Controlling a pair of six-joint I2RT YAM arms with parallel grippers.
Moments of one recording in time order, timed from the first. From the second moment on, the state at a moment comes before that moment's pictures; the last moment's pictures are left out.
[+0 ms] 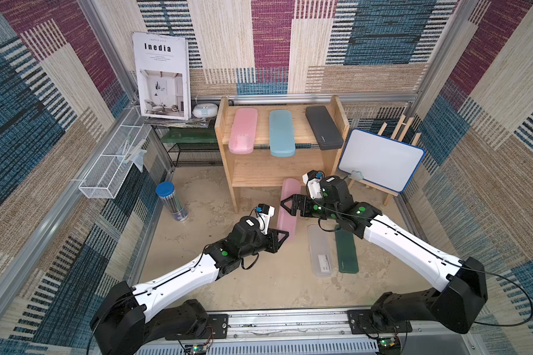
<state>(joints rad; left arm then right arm) -0.78 1.16 0.70 0.04 0.22 -0.65 0.68 1.37 1.17 -0.35 -0.23 0.63</state>
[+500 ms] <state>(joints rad) -0.78 1.13 0.69 0.00 0.22 -0.62 0.71 1.41 1.16 -0.32 -0.24 0.65</state>
